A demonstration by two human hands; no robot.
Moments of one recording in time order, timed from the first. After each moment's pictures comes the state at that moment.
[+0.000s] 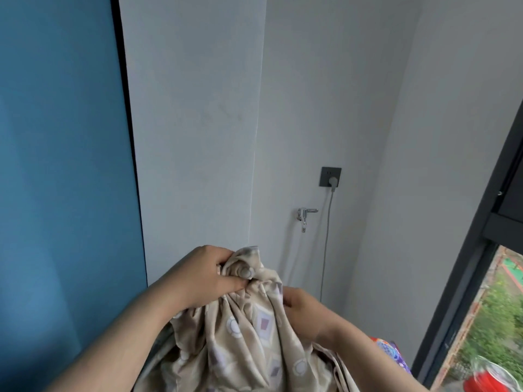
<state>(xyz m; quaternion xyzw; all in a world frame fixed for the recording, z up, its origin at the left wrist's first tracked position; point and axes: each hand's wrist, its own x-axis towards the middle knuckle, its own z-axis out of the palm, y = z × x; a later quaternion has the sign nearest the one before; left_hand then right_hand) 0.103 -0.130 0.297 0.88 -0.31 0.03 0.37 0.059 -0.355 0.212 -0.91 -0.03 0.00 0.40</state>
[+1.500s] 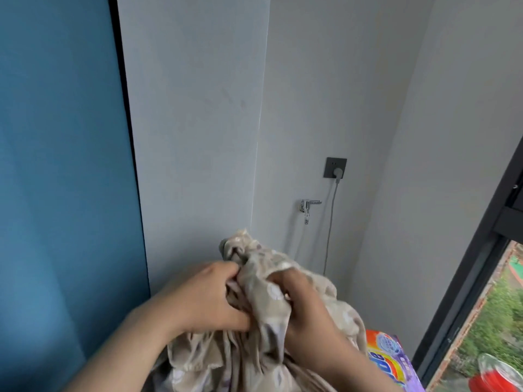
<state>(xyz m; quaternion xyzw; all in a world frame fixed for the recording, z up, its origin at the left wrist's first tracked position) 0.084 -0.132 0.276 0.92 -0.31 0.00 0.24 0.010 -0.321 0.239 -0.84 -0.18 -0.30 0.41</state>
